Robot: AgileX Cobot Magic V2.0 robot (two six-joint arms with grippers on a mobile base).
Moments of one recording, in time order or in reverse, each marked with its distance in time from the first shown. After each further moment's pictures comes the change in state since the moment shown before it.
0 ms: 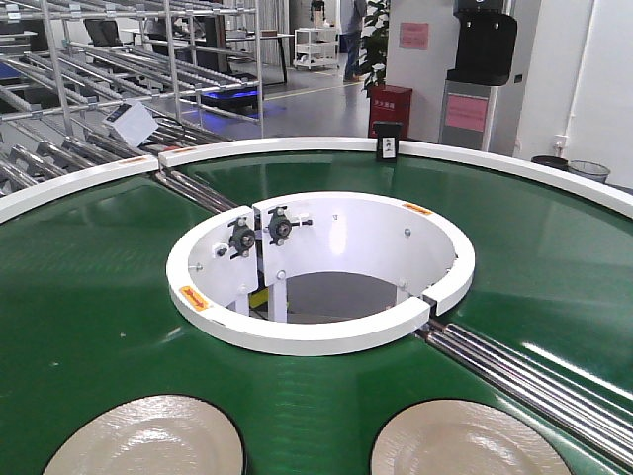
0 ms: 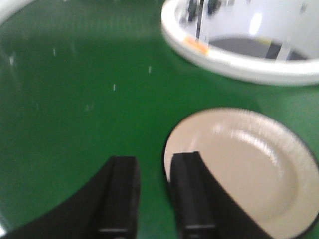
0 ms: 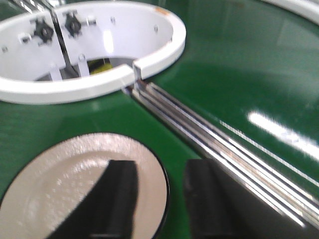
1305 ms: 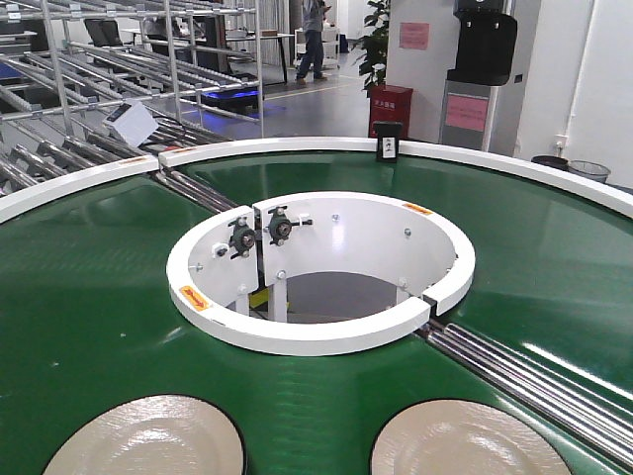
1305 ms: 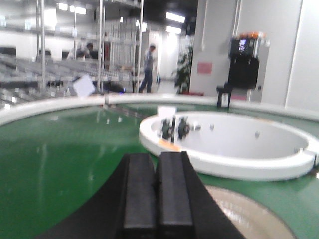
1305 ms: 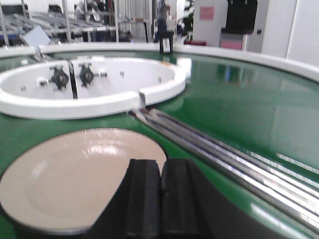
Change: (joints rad) left arm 0.000 -0.711 0.695 -0.003 -0.668 -0.063; right arm 0.000 -0.744 0.622 -0.023 -0.281 -0.004
